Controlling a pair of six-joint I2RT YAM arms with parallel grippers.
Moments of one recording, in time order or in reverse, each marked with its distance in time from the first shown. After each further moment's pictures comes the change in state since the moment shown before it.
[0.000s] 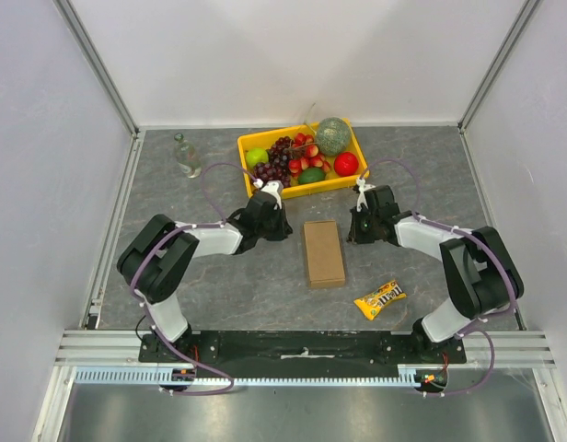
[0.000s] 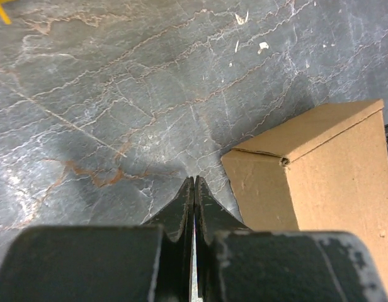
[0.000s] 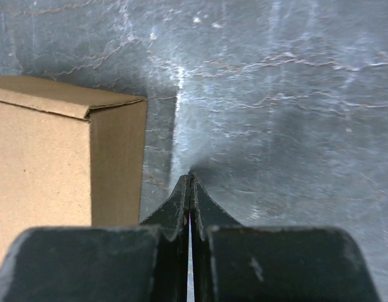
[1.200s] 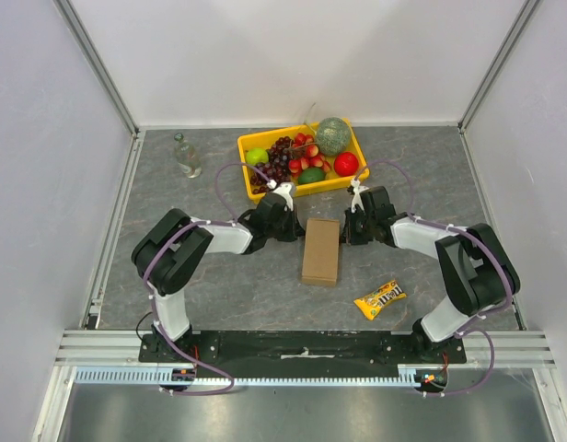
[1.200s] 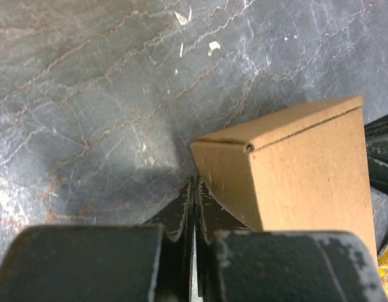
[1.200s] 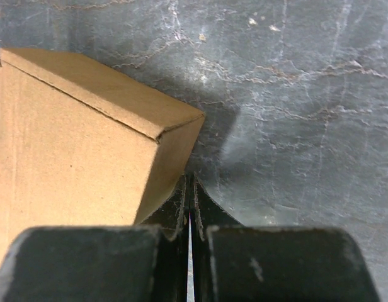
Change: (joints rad) left arm -0.042 0.128 0.081 0.069 0.068 0.016; right arm 0.023 0.051 0.003 0.062 -0.120 0.025
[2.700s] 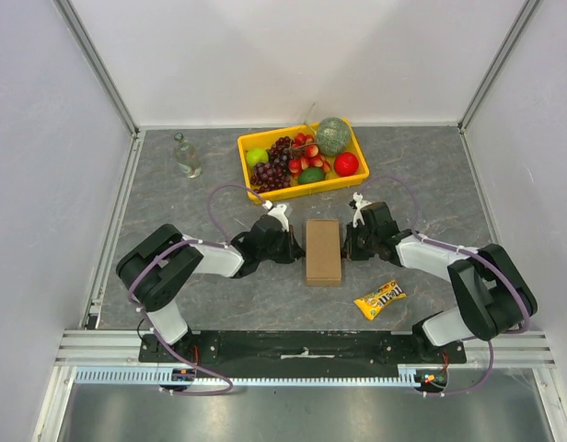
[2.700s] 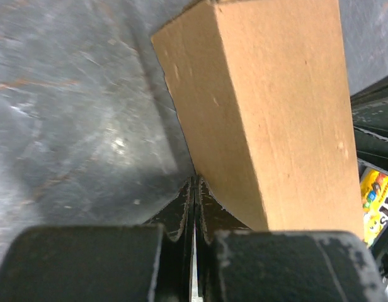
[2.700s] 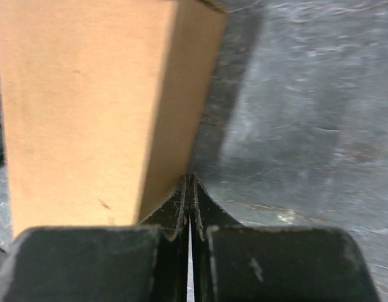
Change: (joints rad) left arm -0.068 -0.152 -0.263 0.147 0.005 -0.125; right arm 0.051 -0.171 -0.166 0.008 0.051 0.094
